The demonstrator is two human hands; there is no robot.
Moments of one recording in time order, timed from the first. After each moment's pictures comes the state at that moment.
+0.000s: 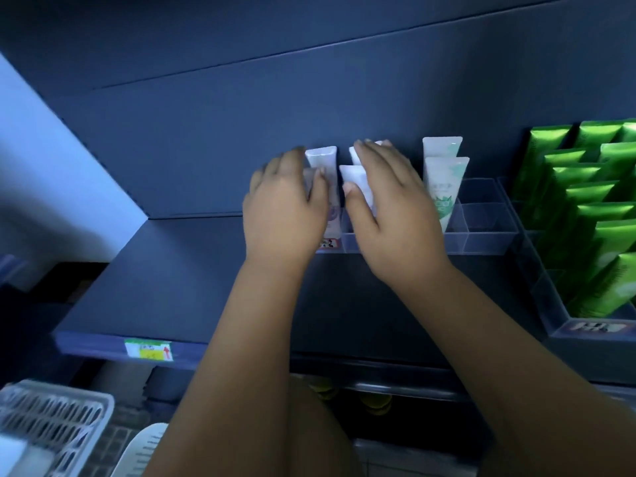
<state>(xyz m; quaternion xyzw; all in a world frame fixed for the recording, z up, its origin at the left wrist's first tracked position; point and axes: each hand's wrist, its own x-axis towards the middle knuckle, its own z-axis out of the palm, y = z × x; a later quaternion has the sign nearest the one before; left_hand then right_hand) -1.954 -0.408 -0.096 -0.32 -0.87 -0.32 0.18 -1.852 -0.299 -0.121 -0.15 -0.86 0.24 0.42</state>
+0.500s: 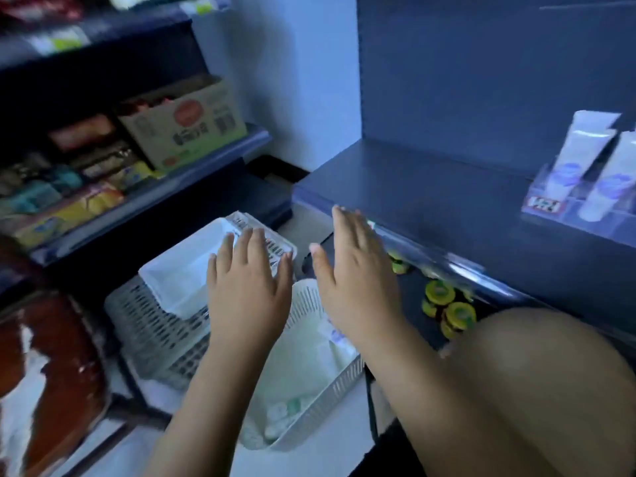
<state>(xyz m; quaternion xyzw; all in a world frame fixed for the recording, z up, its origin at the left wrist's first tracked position) -1.801 -0.798 -0.161 0.03 -0.97 -0.10 0.22 -1.806 -0.643 -0.156 0.07 -0.92 0.32 0.20</state>
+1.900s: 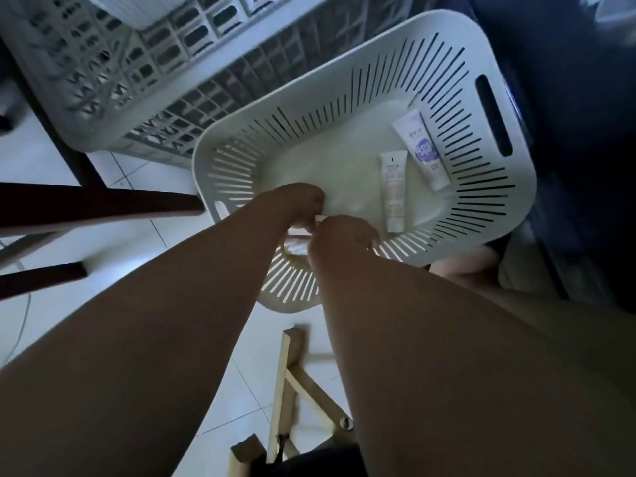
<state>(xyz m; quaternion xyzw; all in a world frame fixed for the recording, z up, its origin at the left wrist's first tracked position) -1.843 -0.922 -0.560 0.03 -0.84 -0.15 -0.52 -1.816 -0.814 -0.570 0.06 -0.84 0.00 -0.54</state>
